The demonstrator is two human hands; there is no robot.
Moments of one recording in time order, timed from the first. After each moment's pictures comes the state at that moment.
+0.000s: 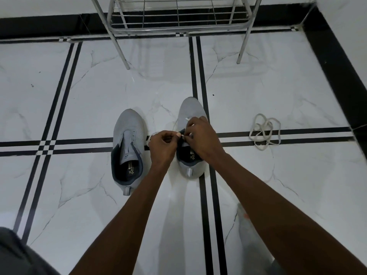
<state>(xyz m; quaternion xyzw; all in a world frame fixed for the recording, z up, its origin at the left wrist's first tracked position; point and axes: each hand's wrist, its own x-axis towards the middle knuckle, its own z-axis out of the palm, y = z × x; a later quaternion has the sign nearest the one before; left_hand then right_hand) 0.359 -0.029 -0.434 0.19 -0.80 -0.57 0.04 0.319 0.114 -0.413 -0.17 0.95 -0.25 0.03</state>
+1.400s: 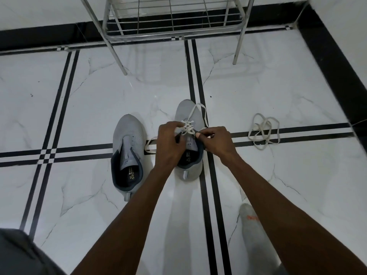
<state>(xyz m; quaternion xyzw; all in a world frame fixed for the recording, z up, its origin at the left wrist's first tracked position) 0.345 -0.018 -0.419 0.00 -0.91 -0.40 0.09 0.326 0.151 -0.423 0.07 0.86 -0.50 0.09</state>
